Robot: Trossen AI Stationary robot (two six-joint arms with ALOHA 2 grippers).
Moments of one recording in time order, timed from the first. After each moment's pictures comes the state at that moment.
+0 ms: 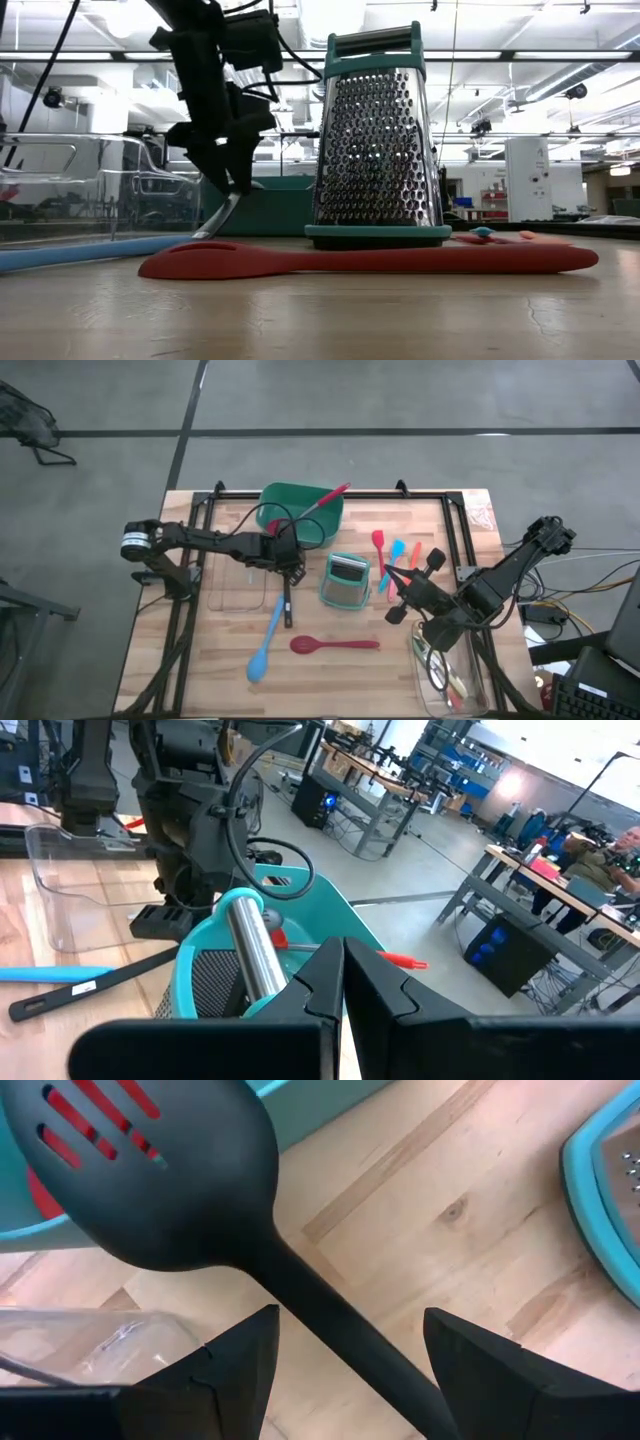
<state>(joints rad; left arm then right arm) 0.10 1.57 1.05 -0.69 -0.31 -0.69 0.65 1.32 1.23 -0.72 1.31 0.43</state>
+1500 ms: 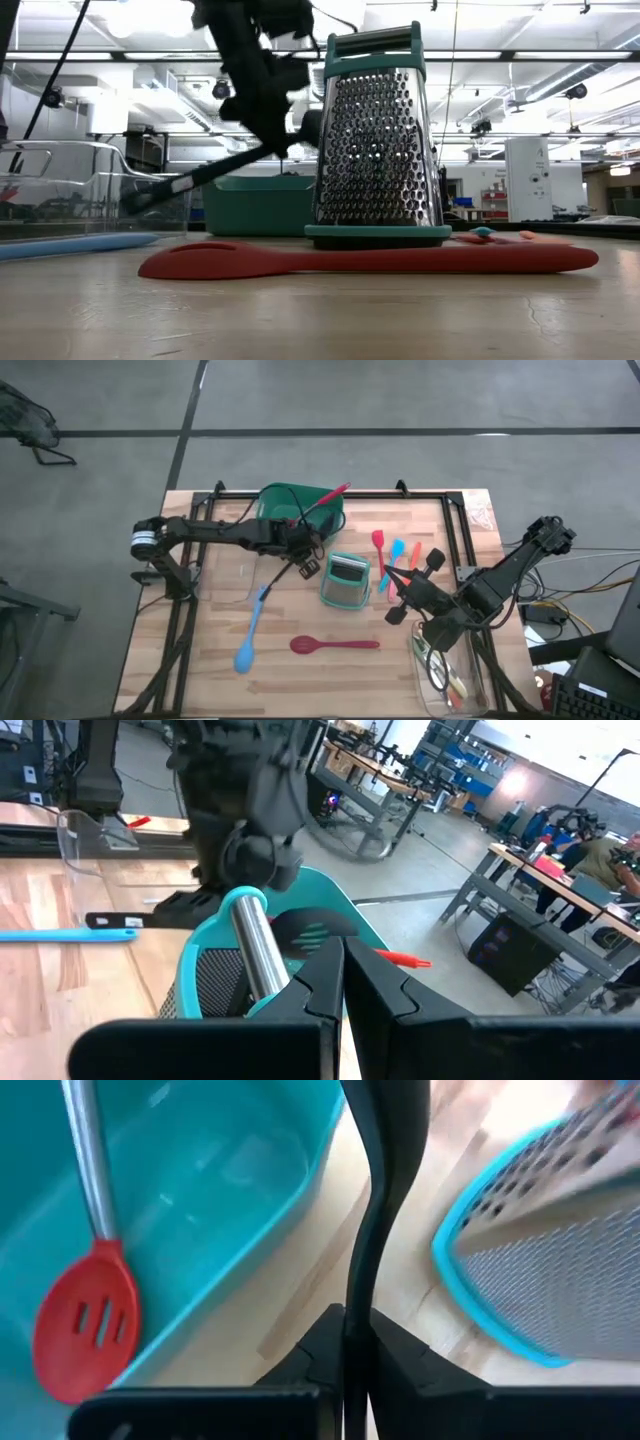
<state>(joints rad) 0.13 1.64 1.31 -0.72 -0.26 -0.40 0.65 1.32 1.23 -0.72 1.30 0.44</state>
